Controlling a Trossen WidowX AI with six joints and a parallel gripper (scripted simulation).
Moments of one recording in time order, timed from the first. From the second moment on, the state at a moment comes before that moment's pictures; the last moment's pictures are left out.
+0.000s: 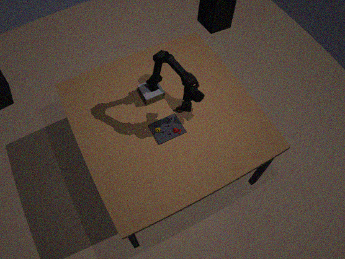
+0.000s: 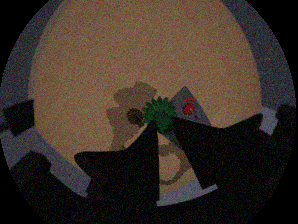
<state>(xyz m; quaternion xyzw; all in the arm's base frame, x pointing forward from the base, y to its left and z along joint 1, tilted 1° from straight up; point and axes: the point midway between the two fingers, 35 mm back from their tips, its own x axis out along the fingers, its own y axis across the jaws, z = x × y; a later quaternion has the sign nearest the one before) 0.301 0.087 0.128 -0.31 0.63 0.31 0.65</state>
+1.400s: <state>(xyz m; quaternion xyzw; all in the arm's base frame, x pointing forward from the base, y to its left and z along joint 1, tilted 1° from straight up) 0.345 0.012 0.105 -0.31 0.62 0.30 0.65</state>
